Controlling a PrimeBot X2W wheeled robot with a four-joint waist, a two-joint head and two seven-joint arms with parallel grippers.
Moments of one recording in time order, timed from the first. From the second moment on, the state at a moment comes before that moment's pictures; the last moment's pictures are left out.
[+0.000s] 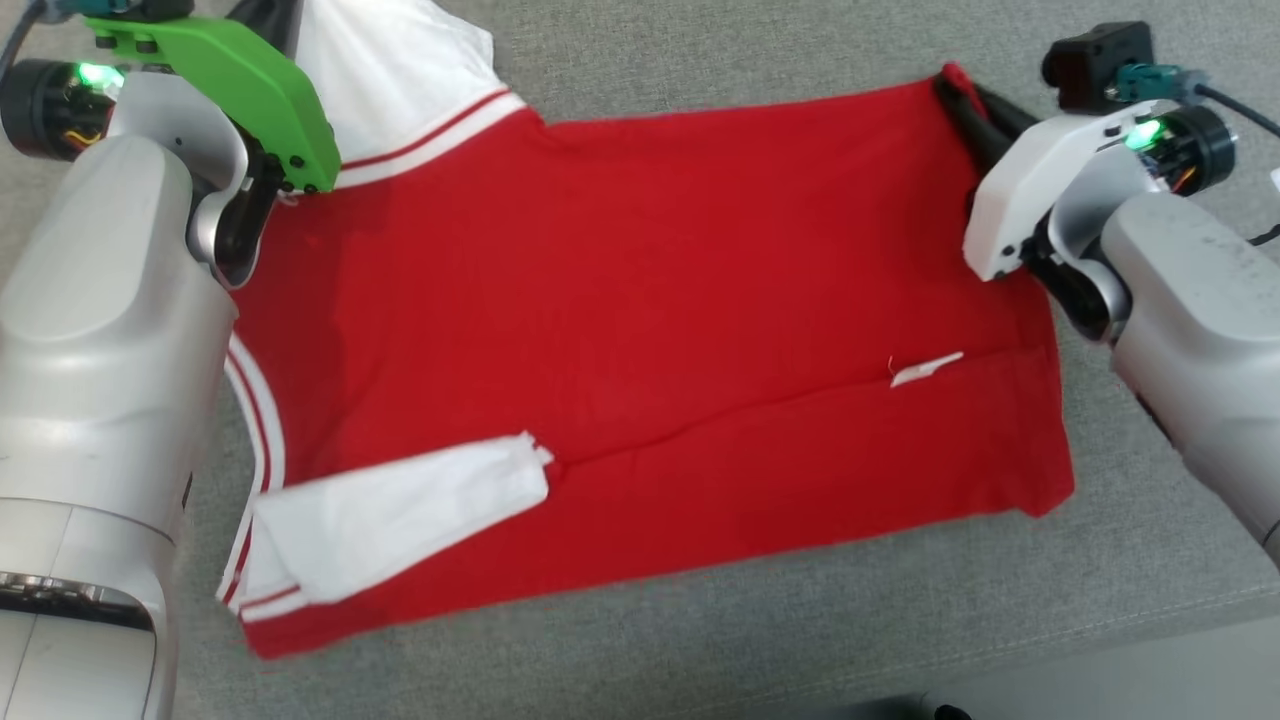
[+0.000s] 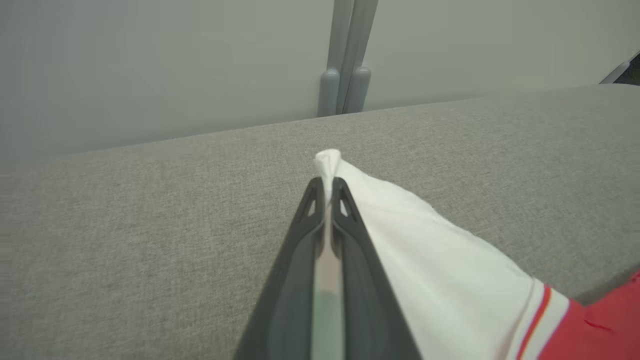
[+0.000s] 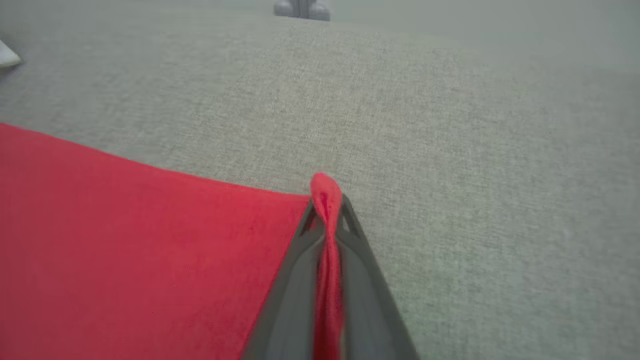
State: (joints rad) left arm -1.13 0.24 -0.47 0.92 -0.59 -0.13 0.02; right arm -1.05 -0.41 0.83 0.84 0.79 0.13 -0.10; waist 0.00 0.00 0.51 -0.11
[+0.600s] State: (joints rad) left arm -0.88 0.27 -0.54 0.72 -0.64 -0.12 -0.19; right arm -0.95 -0.39 0.69 0.87 0.67 0.13 -0.26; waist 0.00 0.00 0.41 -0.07
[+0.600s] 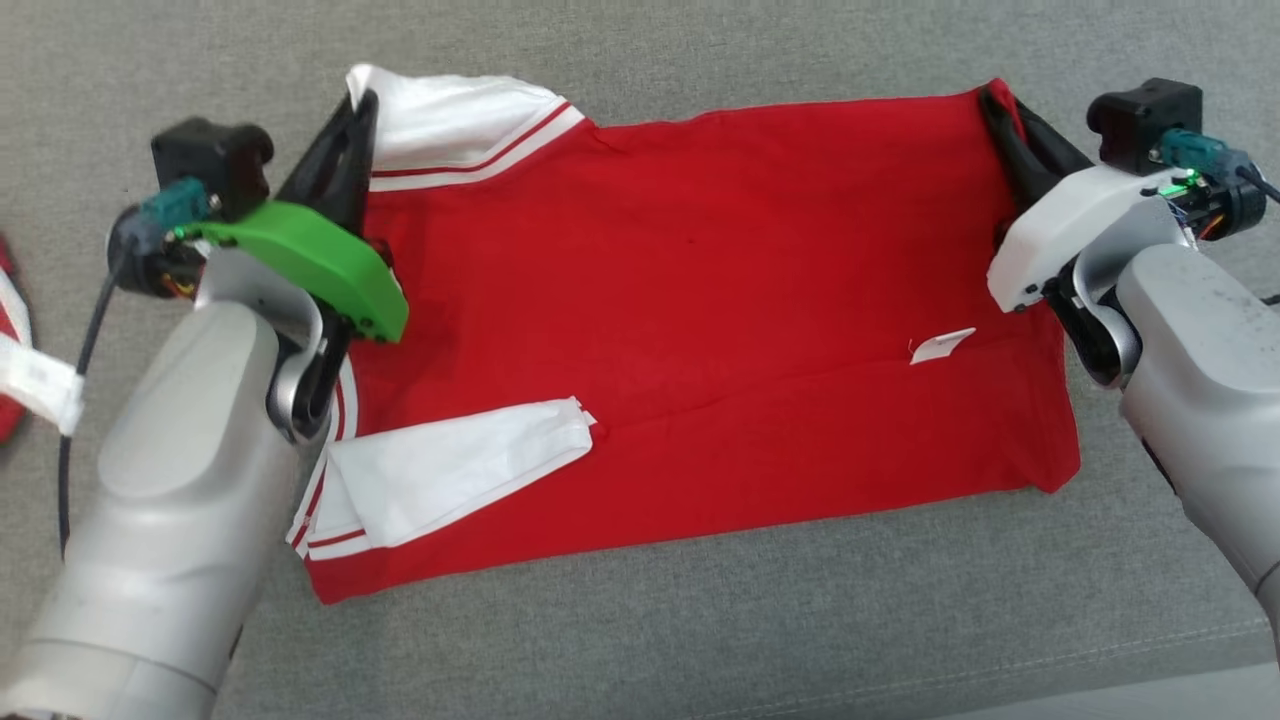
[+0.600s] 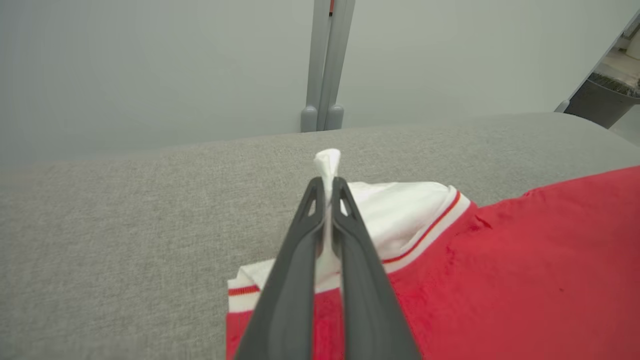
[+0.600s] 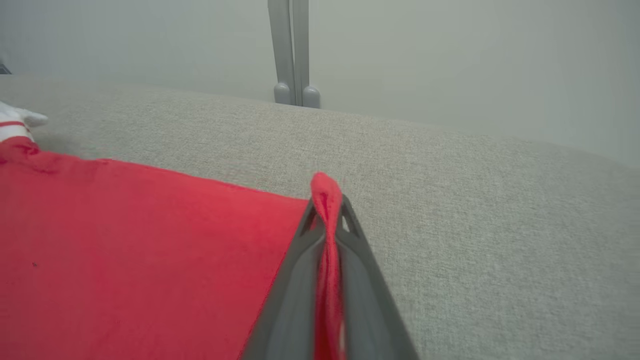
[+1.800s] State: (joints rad) left arm -0.15 0.23 -0.23 0.02 -0.53 0.12 -0.26; right arm -0.31 -0.31 0.14 0.28 0.34 0.13 -0.26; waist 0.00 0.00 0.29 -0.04
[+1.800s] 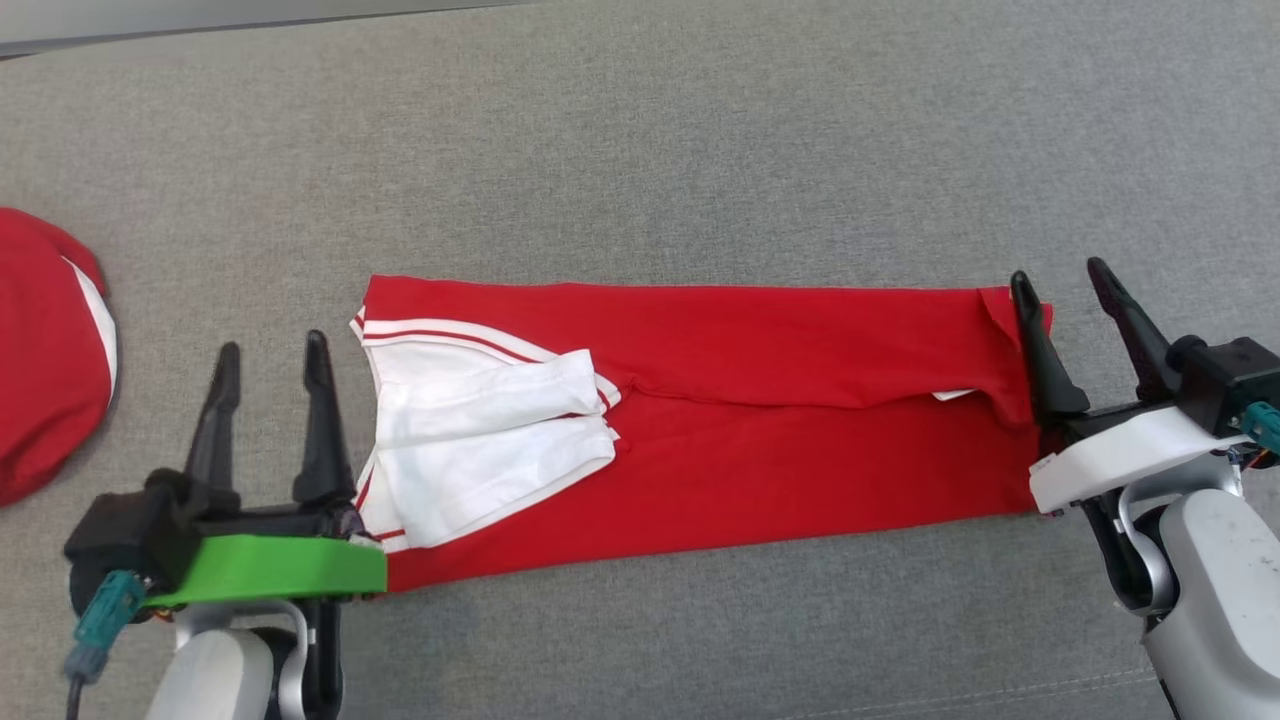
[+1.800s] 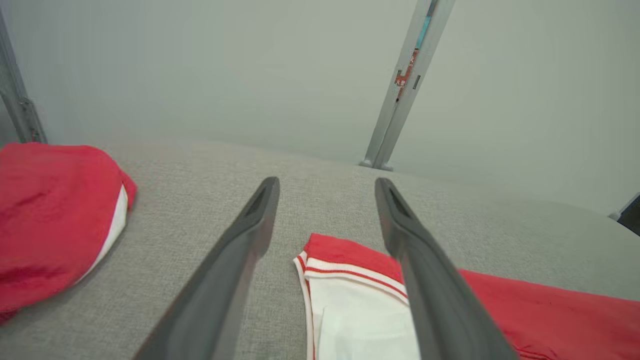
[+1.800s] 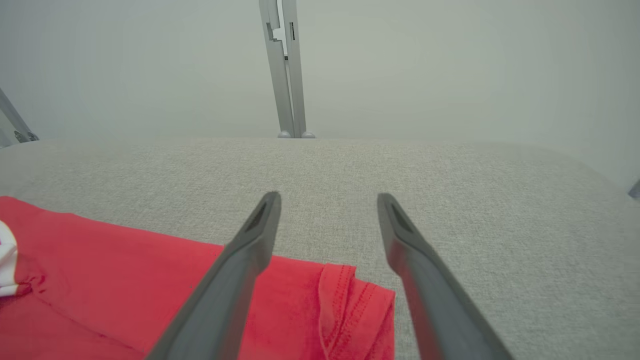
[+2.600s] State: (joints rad) left arm -0.05 0.05 0.09 -0.03 -0.13 0.06 -0.26; right arm -0.39 -0.27 0.16 0.73 0.38 0.13 -0.26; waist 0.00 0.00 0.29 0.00
